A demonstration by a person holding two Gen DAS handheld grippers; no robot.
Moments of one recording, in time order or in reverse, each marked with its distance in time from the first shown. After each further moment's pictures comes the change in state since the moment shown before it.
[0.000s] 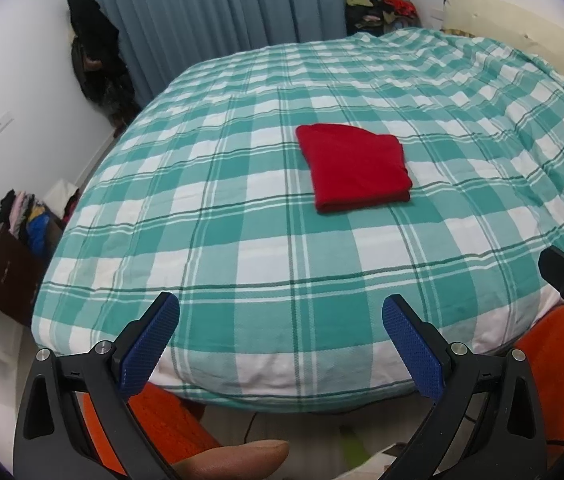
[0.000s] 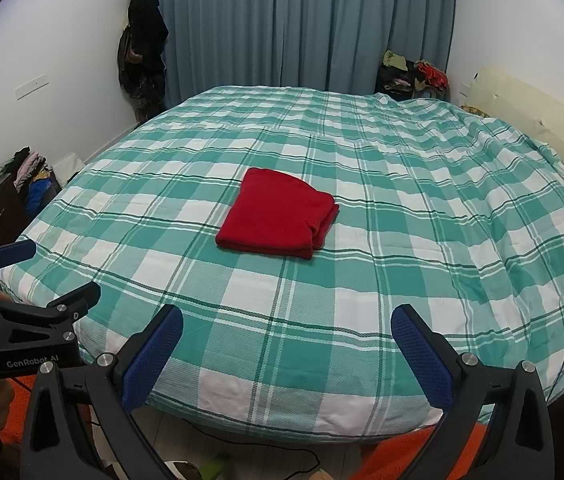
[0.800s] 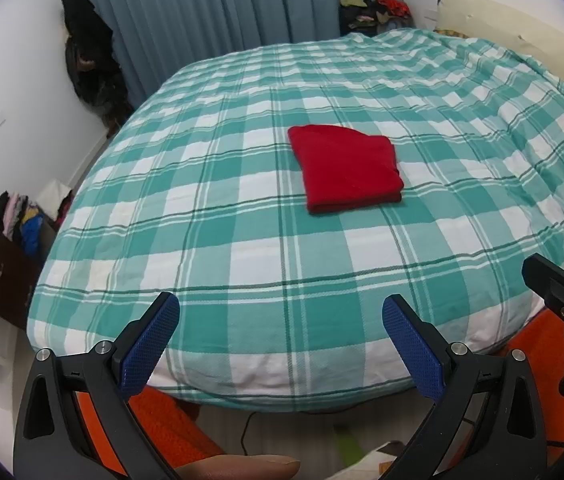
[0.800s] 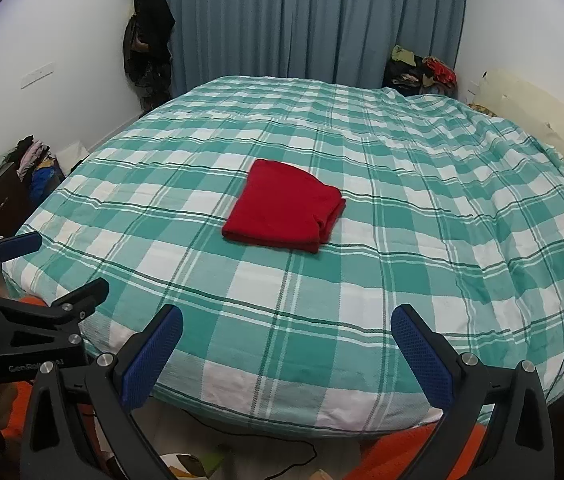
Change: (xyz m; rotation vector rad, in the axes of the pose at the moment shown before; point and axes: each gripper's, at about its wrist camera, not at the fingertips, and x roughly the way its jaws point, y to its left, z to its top) left arm -0.005 -0.005 0.002 0.005 0.002 -0.023; right arm 0.001 0.011 0.005 -0.028 0.039 0.009
